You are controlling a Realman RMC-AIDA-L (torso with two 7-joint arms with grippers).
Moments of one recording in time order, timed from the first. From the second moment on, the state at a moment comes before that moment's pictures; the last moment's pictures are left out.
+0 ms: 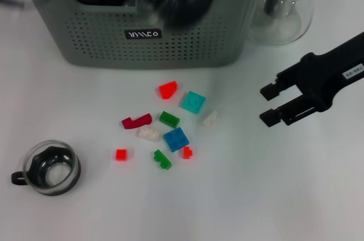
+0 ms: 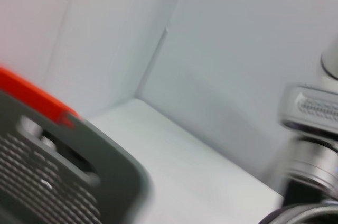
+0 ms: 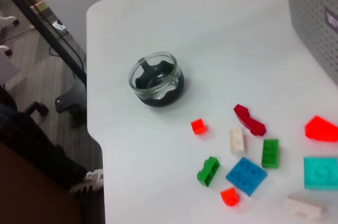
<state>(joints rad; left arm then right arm) -0.72 -2.06 0.77 1.34 2.04 1.84 -2.38 0.79 2.00 -0.93 -0.93 -2.31 -1.88 1.91</state>
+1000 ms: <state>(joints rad) -1.12 -1.96 0.91 0.71 2.67 1.13 -2.43 0.78 1.97 -0.86 -0.92 -2.34 -1.91 2.01</state>
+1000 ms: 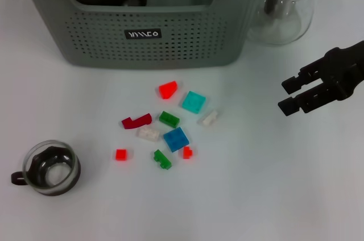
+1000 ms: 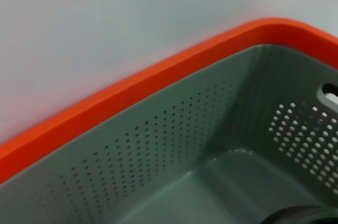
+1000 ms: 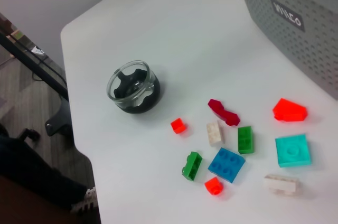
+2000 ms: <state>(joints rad) -1.12 -2.06 1.00 0.53 2.70 0.75 -2.43 0.78 1.98 -0.86 -0.92 -2.34 -1.88 1.98</state>
